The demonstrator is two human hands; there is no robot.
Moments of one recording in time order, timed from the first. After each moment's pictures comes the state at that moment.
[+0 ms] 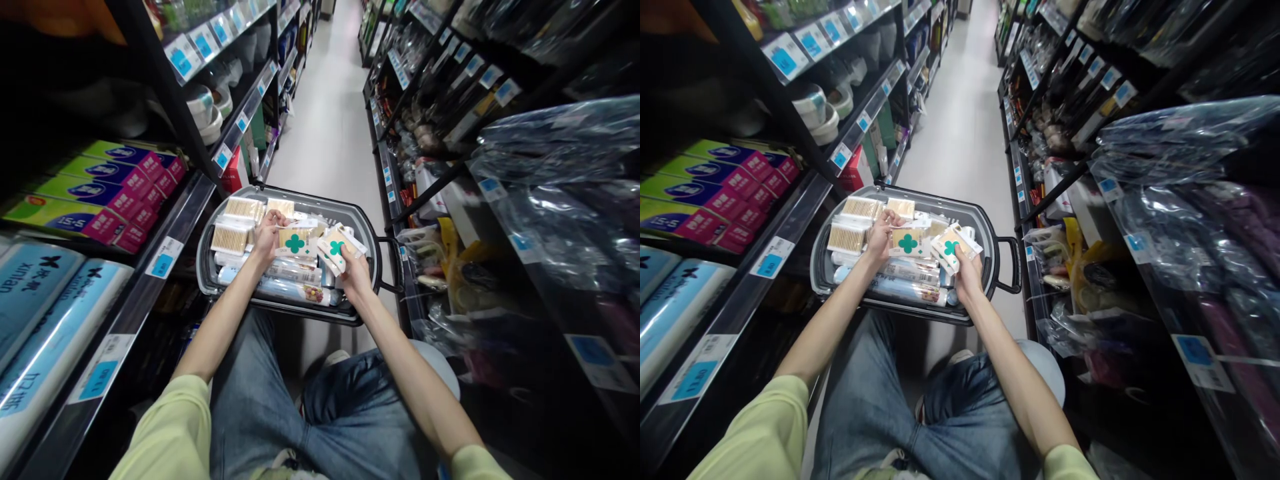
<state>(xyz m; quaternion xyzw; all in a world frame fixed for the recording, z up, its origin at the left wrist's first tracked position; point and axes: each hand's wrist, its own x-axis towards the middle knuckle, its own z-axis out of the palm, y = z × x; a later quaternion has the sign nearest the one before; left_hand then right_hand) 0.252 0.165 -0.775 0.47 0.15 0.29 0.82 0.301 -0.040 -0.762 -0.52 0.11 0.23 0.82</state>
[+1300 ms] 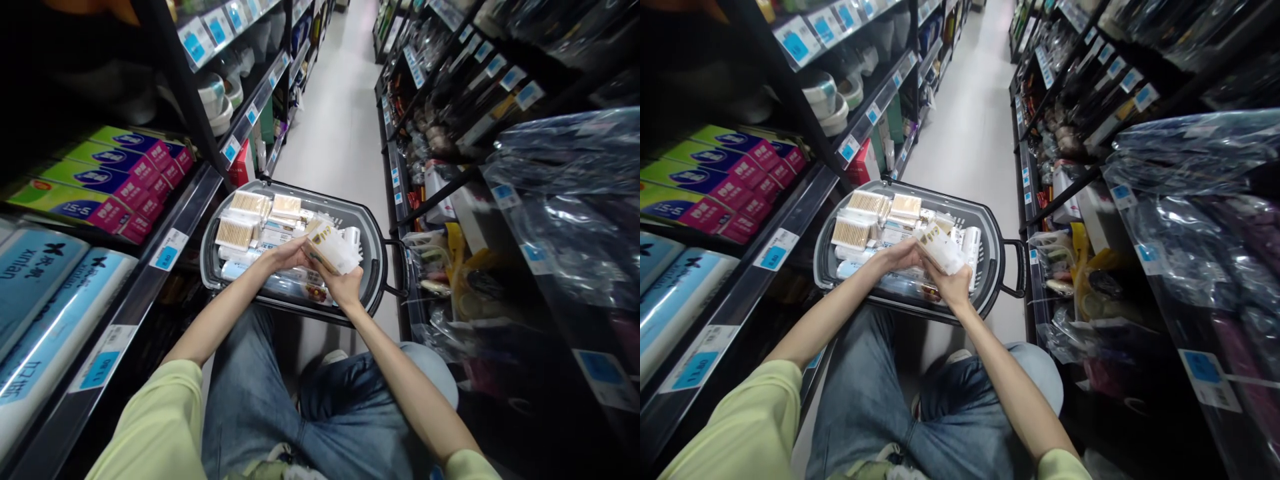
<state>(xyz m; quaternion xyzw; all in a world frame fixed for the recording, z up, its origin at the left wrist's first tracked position) 0.248 0.147 -0.807 0.46 0.09 -0.14 0.87 0.271 -0.035 -0.775 -0.69 -0.17 0.14 0.69</state>
